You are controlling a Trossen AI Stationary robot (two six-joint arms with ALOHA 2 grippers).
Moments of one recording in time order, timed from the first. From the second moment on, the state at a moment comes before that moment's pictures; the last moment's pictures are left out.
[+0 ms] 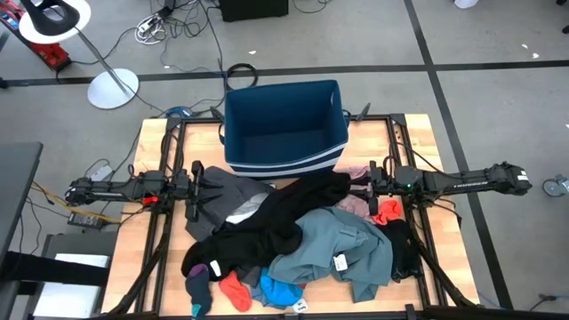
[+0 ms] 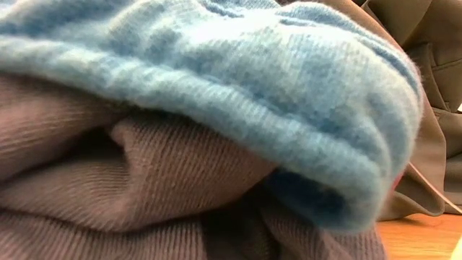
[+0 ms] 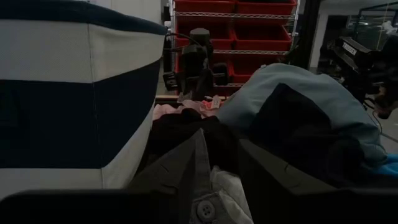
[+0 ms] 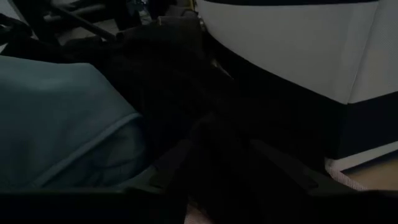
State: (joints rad) left arm -0.06 0.00 0.01 0.04 -0.06 -0.03; right arm -0.02 0.36 0.03 0.09 0.11 0.23
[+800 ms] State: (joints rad) left arm -0.06 0.00 0.01 0.04 -0.06 -0.03; right arm 0.11 0.49 0.39 -0.31 0.21 0.19
